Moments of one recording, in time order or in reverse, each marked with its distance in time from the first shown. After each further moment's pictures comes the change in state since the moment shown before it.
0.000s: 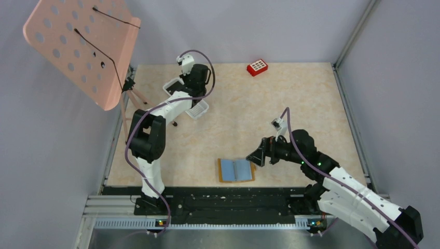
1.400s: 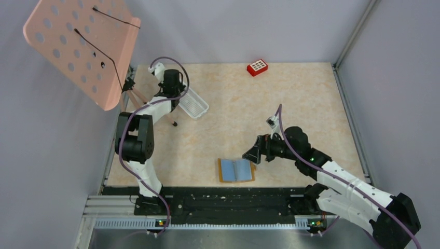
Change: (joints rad) left arm 0.248 -0.059 -0.204 0.158 0.350 -0.204; right arm 0.000 0.136 0.000 0.126 -0.026 0.005
